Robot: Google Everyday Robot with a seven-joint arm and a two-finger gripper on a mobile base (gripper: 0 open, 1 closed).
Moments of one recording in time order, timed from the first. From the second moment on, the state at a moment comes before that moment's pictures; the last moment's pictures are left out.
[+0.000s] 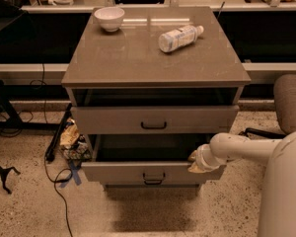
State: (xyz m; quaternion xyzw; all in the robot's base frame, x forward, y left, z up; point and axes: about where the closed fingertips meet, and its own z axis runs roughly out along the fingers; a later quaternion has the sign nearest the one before) arm 0.588 -0.195 0.433 -0.66 0.72 0.01 0.21
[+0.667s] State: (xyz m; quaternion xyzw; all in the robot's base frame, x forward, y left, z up) arm 0.586 -0.193 0.430 -0.66 0.72 0.01 0.21
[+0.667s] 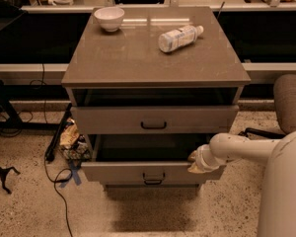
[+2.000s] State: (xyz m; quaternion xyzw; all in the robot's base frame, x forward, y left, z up) arm 0.583 -0.188 0.427 -0.67 0.71 0.02 0.20
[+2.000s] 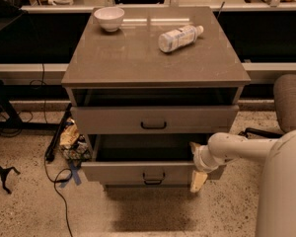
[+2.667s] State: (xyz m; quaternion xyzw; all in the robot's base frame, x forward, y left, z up) arm 0.573 -0.183 0.416 -0.70 0.70 0.07 0.13
